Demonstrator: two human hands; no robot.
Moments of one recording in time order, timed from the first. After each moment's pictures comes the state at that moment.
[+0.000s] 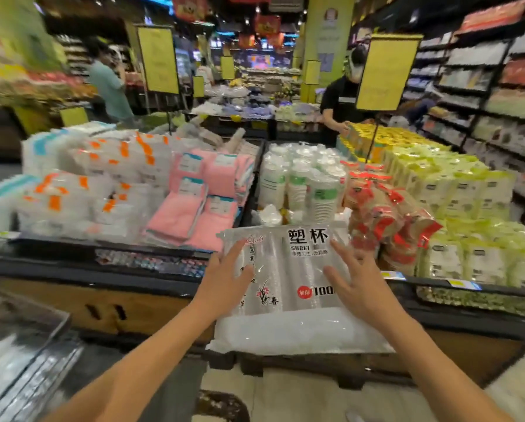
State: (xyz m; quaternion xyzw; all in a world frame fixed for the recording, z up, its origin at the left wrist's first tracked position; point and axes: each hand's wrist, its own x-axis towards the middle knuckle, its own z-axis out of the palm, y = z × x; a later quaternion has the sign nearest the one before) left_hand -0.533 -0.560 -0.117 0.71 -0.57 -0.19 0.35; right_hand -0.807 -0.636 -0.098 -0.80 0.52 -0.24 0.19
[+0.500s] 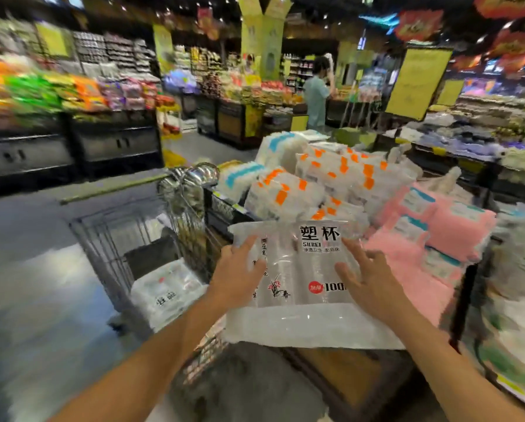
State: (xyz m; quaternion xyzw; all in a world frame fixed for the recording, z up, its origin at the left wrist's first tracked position) left_hand -0.157 -0.352 -0.103 0.88 -0.29 -0.06 0.38; right_hand -0.321 -0.573 -0.085 -0.93 0.26 -0.16 0.23
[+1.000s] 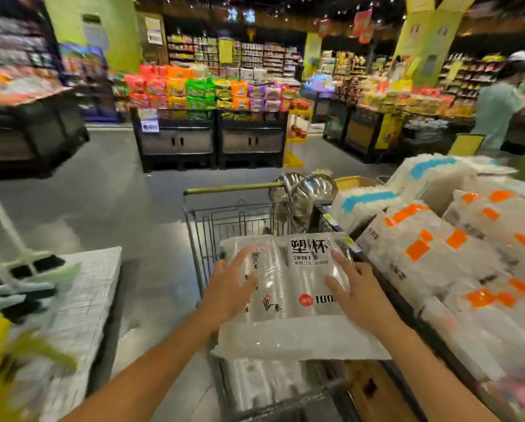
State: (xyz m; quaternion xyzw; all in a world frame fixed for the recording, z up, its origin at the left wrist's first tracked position) left_hand 0.040 -0.247 -0.164 0.94 -0.04 0.00 0.35; right_hand 0.008 -0.529 -0.144 -0.96 0.02 -0.06 0.27
